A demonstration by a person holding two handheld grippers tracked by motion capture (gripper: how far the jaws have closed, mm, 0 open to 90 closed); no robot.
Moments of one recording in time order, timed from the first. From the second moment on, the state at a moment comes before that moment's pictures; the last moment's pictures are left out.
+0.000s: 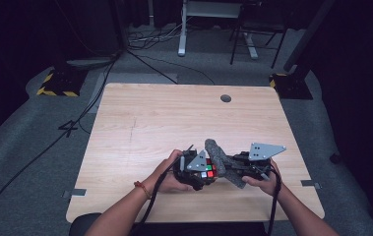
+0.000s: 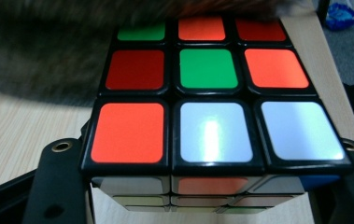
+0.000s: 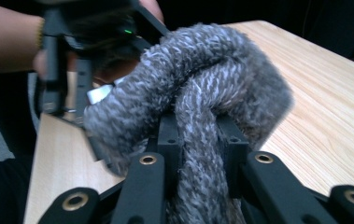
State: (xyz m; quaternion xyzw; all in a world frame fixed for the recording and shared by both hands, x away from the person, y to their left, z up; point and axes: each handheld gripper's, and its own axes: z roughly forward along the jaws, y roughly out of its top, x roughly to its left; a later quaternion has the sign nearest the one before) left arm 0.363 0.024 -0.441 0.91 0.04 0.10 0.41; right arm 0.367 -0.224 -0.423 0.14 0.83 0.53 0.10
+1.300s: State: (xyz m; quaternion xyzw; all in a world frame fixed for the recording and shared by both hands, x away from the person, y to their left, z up) left arm 0.364 0.033 -0.433 0.89 0.04 0.09 0.44; right arm 0.370 -0.223 -0.430 0.16 0.84 0.51 0.10
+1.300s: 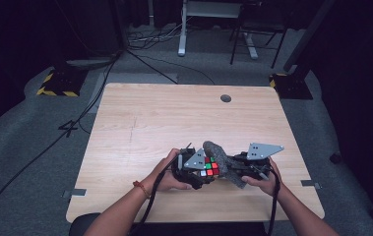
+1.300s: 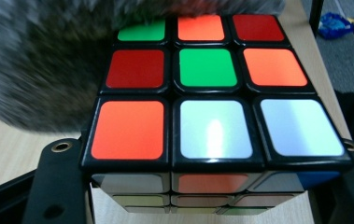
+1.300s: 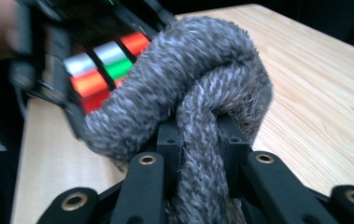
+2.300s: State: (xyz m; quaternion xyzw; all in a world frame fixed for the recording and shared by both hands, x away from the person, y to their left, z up) left arm 0.361 0.030 -0.436 0.90 0.05 0.09 0.43; right arm 0.365 -0.221 -0.429 0.14 0.84 0.52 0.10
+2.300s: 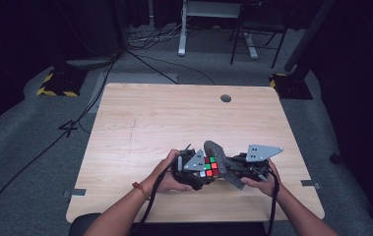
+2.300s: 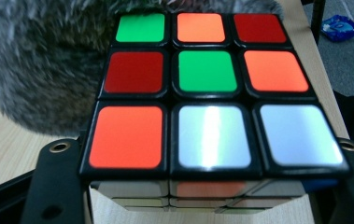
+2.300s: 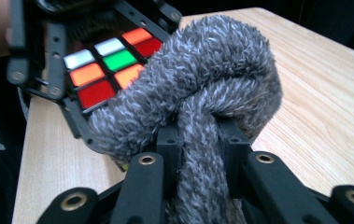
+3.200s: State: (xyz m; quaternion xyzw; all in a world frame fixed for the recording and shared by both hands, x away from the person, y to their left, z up) left arm 0.367 0.026 -0.439 0.91 0.06 0.10 0.40; right arm 0.362 -0.213 -0.427 0.13 0.85 0.50 0.11
